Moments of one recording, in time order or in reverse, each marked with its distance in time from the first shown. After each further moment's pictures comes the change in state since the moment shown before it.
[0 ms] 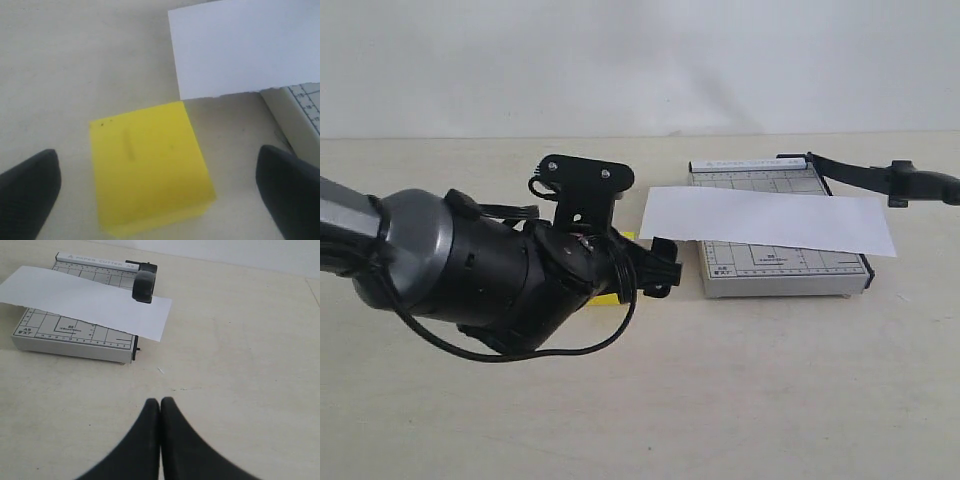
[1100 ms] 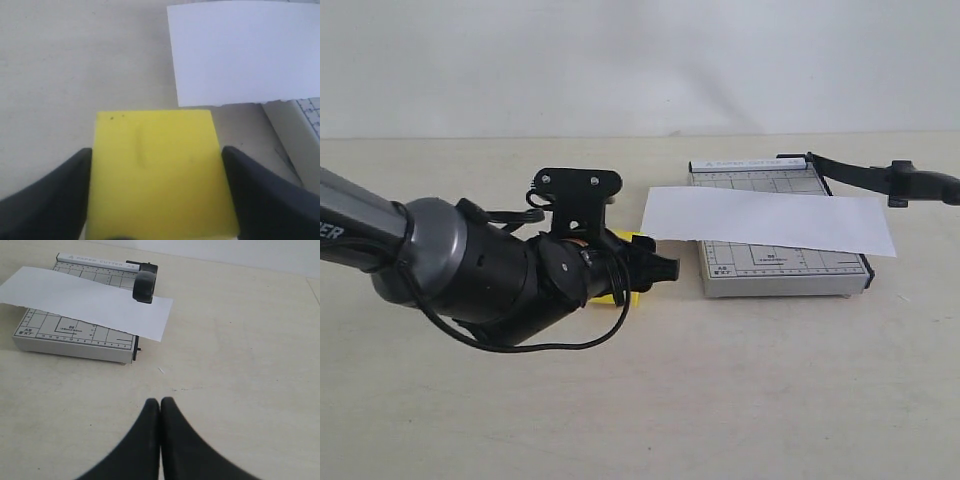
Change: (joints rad) left arm 0.058 0.060 0.000 0.279 0.051 -0.322; right arm 0.000 0.000 0.000 0.004 0.000 0.000
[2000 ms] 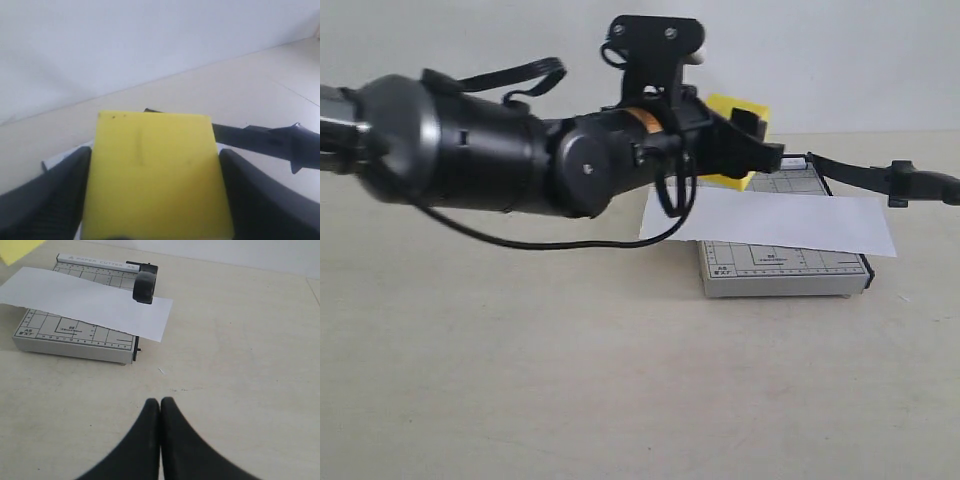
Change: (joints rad) left arm 0.002 -0.077 -0.276 0.729 0.174 -0.388; right arm 0.000 0.000 0.000 0.000 0.000 0.000
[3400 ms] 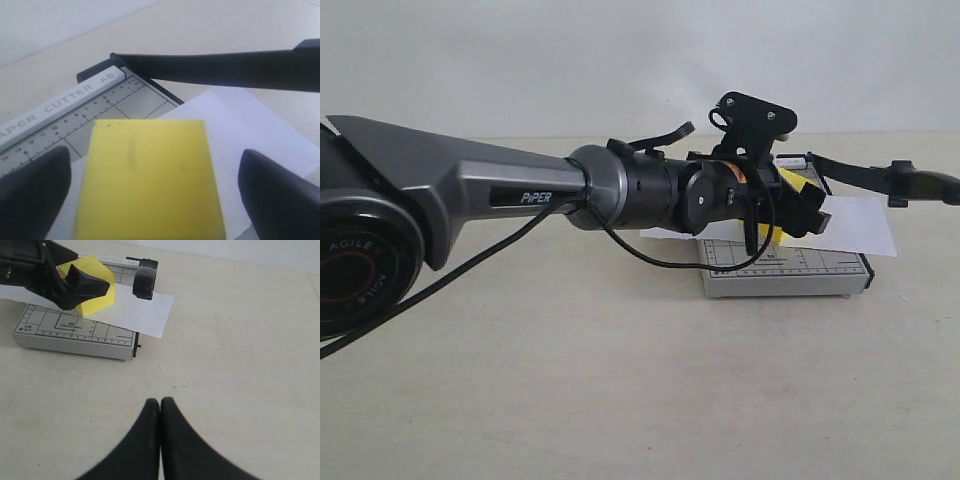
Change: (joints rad) left arm 0.000 0.453 -0.504 0.085 0.230 0.058; right arm 0.000 0.000 0.000 0.000 0.011 0.000
